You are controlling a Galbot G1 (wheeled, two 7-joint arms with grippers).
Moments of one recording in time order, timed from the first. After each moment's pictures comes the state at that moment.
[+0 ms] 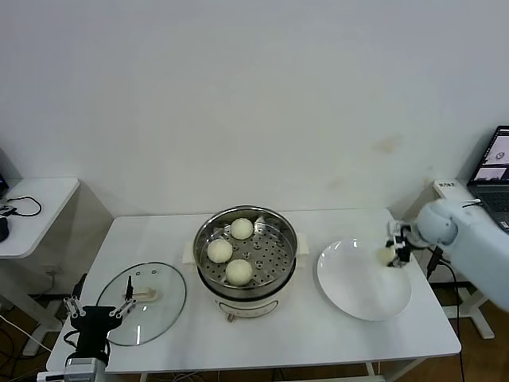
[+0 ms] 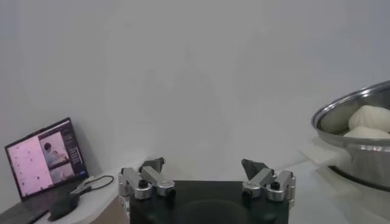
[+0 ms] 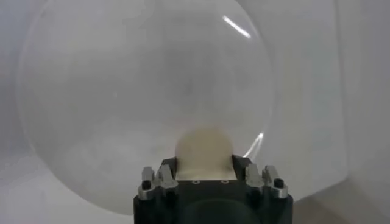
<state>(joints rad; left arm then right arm) 1.76 -1.22 -0.67 -2.24 0.01 0.11 -0.27 0.00 0.60 -0.67 1.30 -0.14 -0.37 -1.03</state>
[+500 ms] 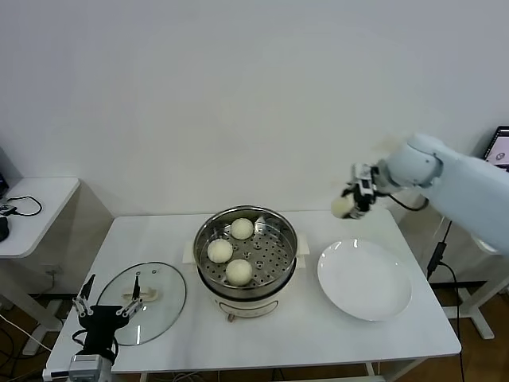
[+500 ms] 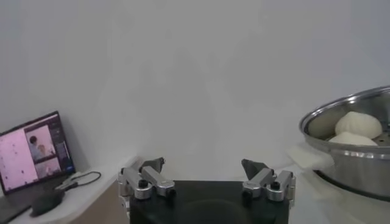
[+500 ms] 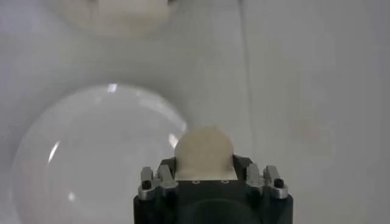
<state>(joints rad) 1.73 -1.21 -0.64 -2.22 -0.07 0.11 -0.28 0.49 0.72 -1.02 1.49 0.24 -0.51 -0.96</state>
